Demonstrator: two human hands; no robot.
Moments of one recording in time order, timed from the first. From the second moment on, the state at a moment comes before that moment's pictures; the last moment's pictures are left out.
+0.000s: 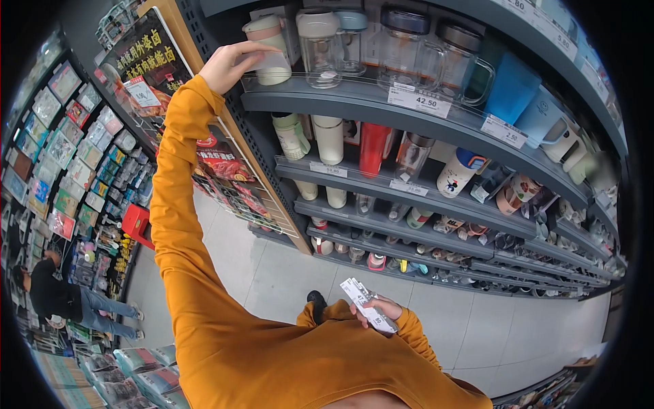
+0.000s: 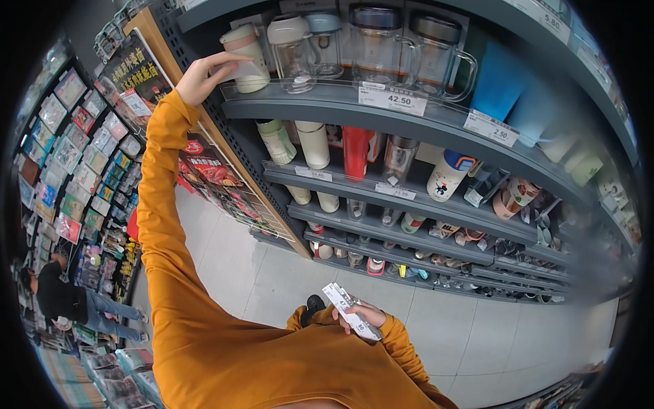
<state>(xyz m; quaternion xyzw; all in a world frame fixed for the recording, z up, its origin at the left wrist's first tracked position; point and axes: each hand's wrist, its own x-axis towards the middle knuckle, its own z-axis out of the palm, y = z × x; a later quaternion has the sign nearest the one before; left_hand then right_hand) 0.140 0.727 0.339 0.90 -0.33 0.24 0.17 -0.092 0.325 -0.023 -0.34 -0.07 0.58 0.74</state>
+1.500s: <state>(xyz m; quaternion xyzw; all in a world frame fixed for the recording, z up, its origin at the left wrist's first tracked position) 0.081 0.609 0.307 0.82 -0.29 0.46 0.14 -0.095 0.318 -0.015 -0.28 -0.07 0.55 0.79</state>
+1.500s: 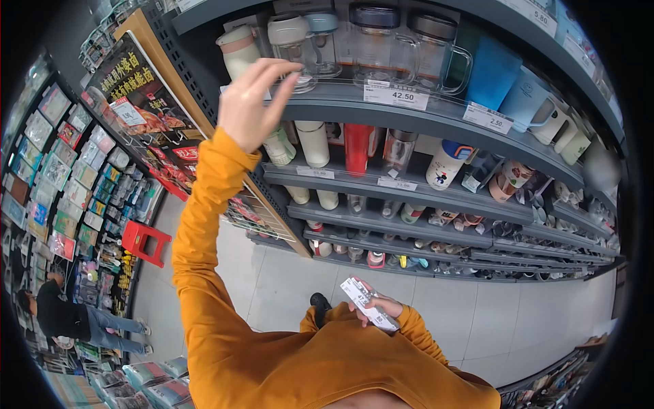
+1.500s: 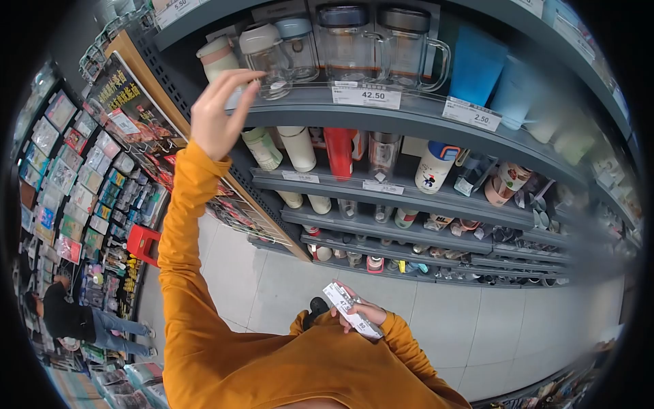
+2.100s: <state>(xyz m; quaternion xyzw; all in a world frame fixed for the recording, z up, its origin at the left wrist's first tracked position) 0.141 0.535 0.288 0.86 -0.32 0.28 0.27 -0.109 0.277 -0.022 -0.22 -0.01 0.52 0.83</state>
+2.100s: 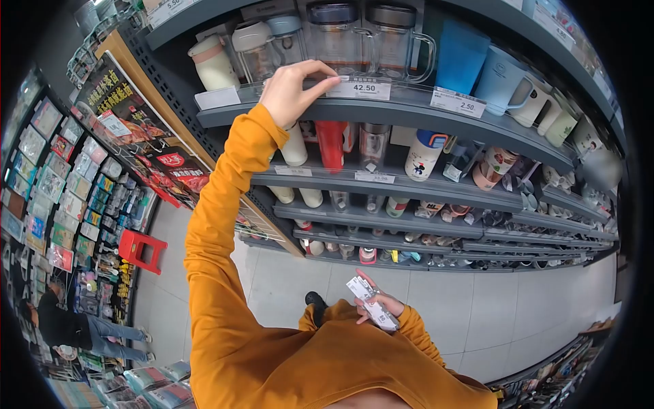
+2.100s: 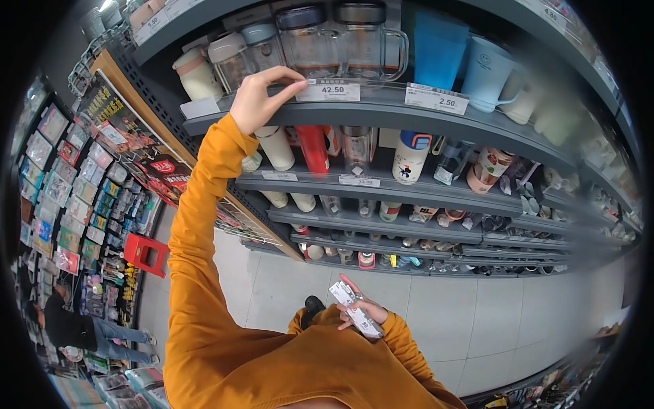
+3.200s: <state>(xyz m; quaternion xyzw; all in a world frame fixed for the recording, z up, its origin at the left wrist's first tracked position) -0.043 0.413 0.050 0.78 -0.49 -0.28 0.29 -0.121 0.213 -0.045 -0.32 -0.07 0.59 0.73</state>
